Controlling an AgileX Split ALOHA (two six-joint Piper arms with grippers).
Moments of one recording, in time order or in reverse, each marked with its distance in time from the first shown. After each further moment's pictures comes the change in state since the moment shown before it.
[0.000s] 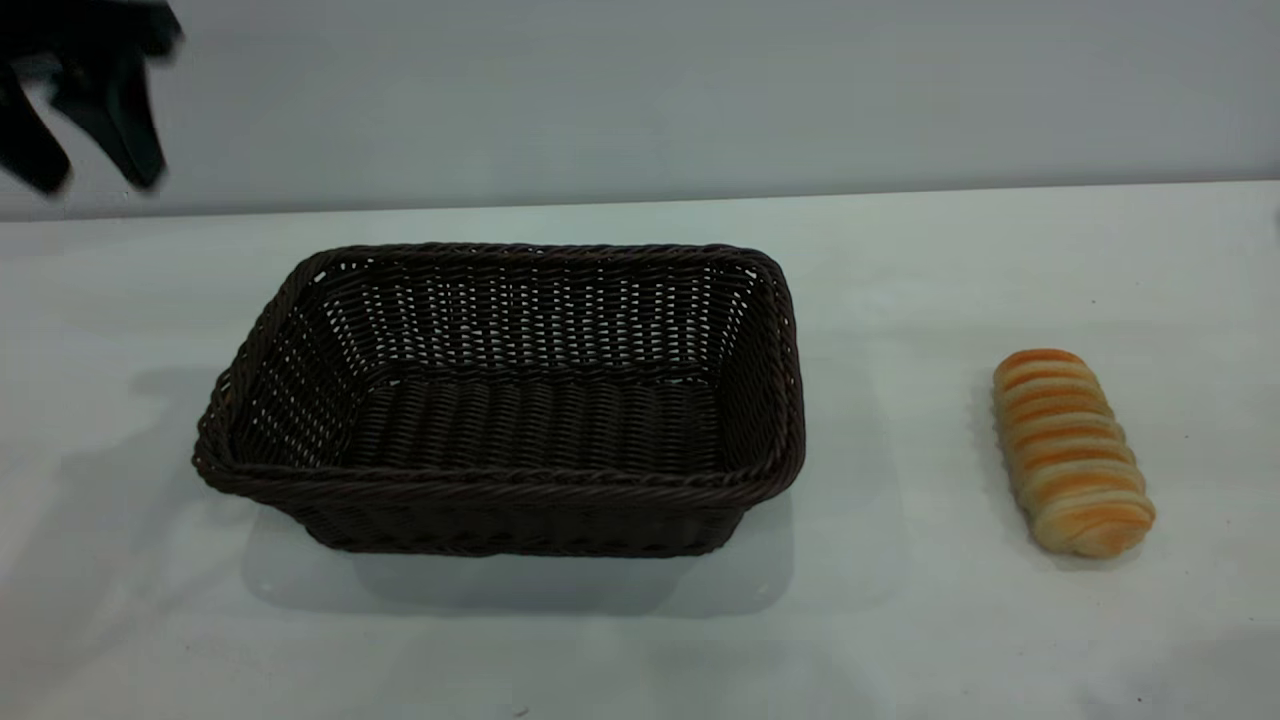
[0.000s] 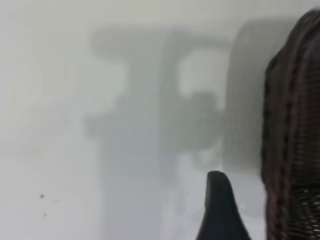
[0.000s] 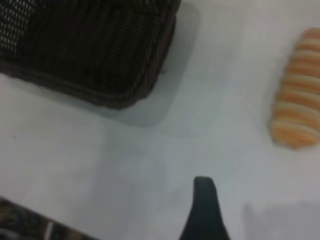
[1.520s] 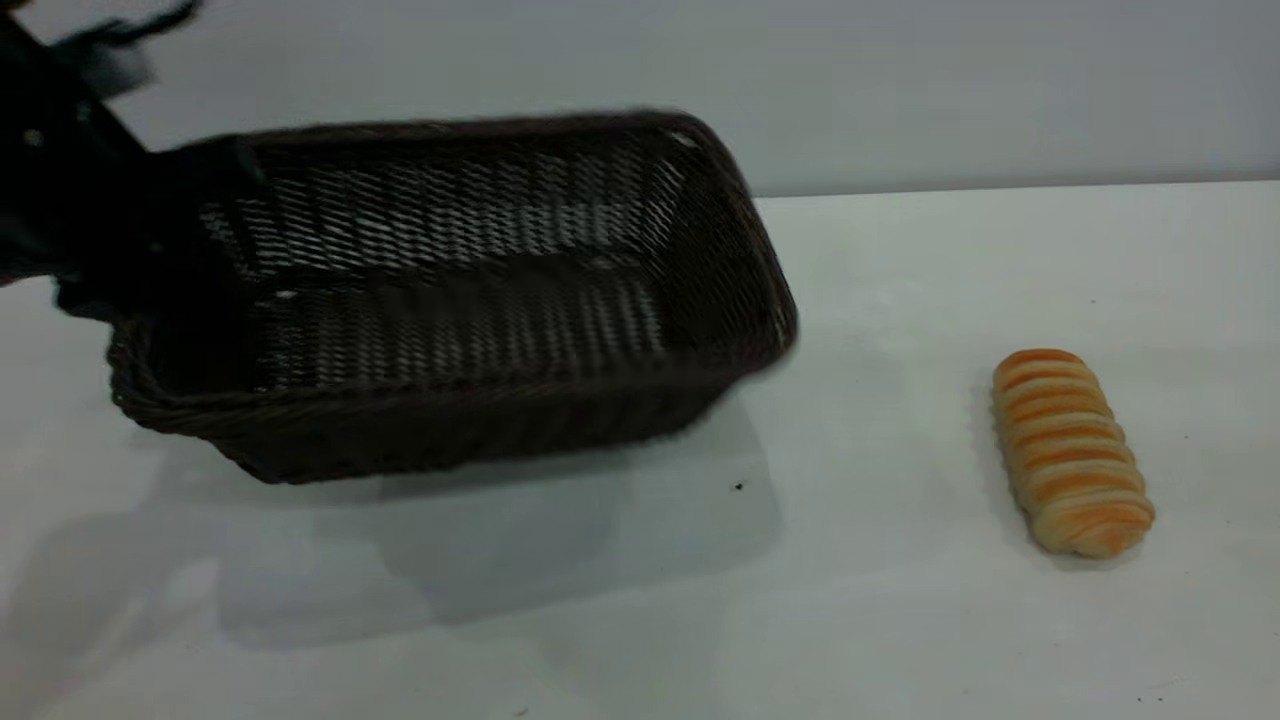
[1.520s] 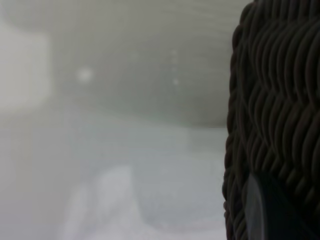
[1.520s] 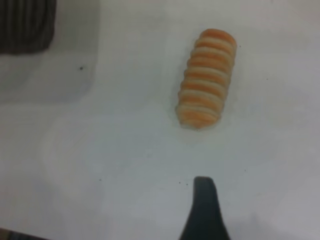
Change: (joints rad) left arm -0.003 0.115 0.226 -0.376 -0.230 0.129; right arm 0.000 -0.376 0.030 -0.523 0.136 0.454
